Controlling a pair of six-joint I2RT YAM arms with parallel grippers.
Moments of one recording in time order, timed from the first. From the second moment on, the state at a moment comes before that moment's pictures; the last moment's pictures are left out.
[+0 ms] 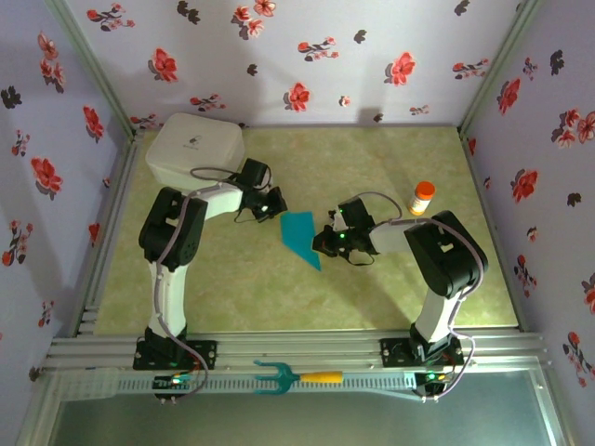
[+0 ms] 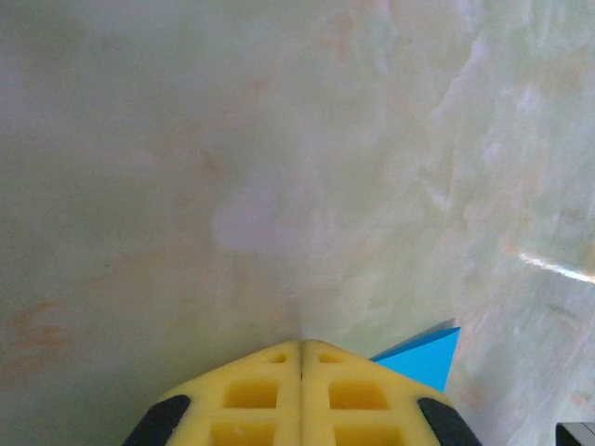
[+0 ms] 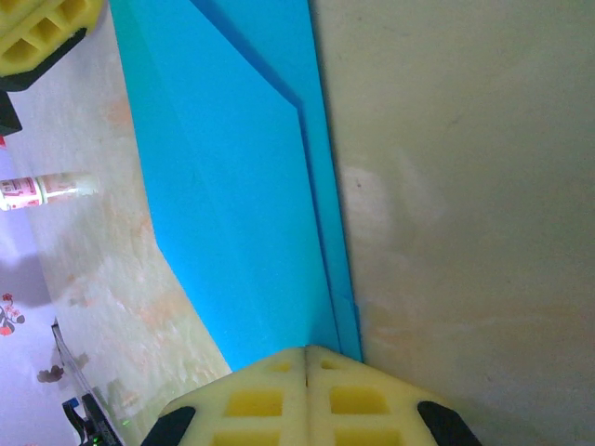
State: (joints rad) left arm -0.46 2.10 1.35 -0.26 0.38 -0.81; right arm 0.52 1.79 0.77 0.07 -0.59 0.79
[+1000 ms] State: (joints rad) left arm -0.54 2.04 1.21 -0.15 0.43 -0.76; right arm 0.52 1.79 0.81 -0.01 -0.60 0.74
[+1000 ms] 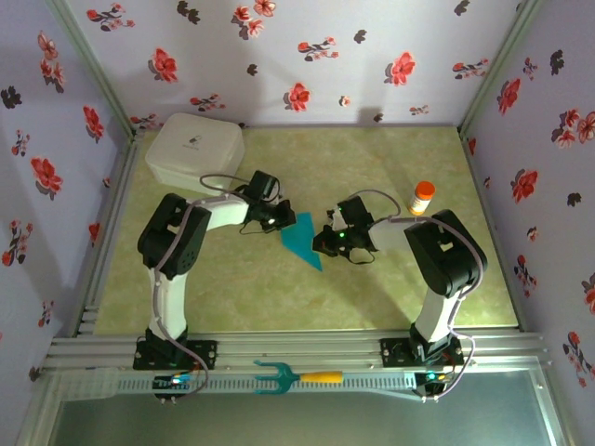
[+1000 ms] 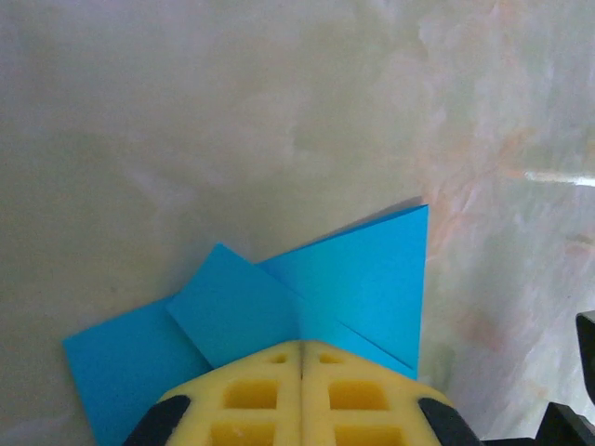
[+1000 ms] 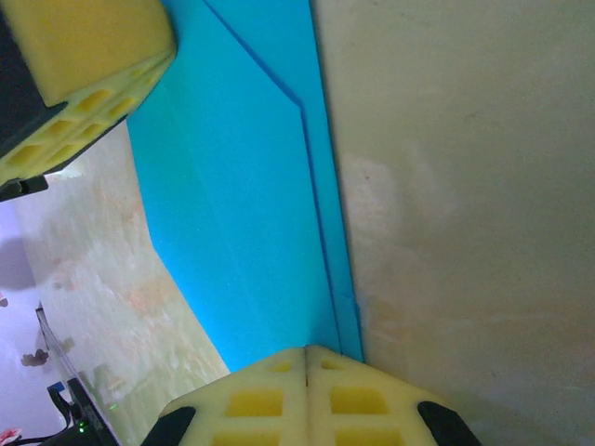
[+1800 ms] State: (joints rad) left arm -0.53 2.04 1.20 -0.12 0.45 -0.77; right arm 0.58 1.85 0.91 -0.10 -0.60 0.72
